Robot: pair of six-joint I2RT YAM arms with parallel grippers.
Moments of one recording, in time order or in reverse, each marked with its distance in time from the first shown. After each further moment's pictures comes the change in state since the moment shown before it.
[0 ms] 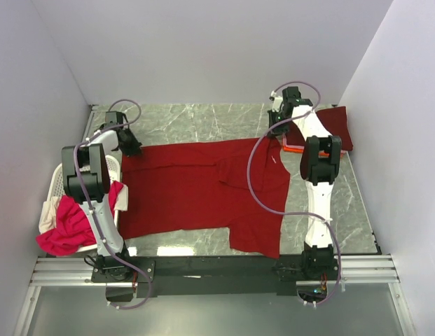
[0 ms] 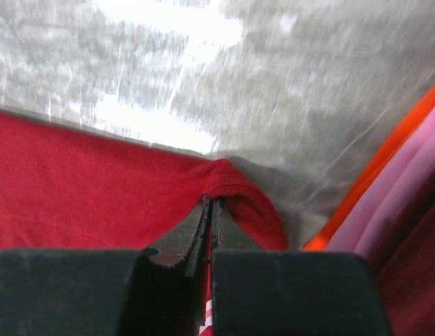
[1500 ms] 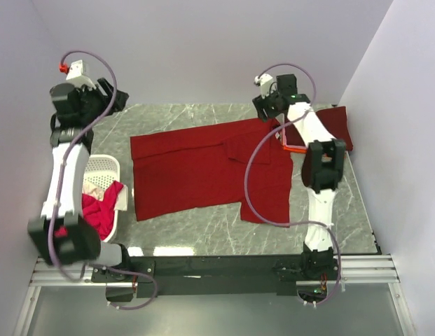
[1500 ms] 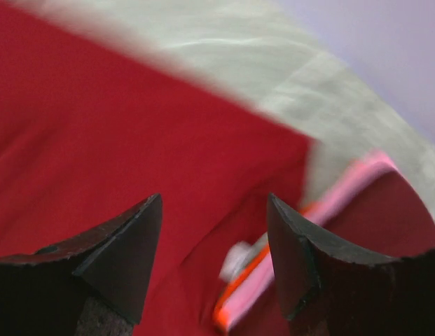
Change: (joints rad) left arm 0.072 -0.602 -0.002 0.204 0.254 0.174; right arm 0.092 -0.162 -0.064 0.293 0.128 -0.354
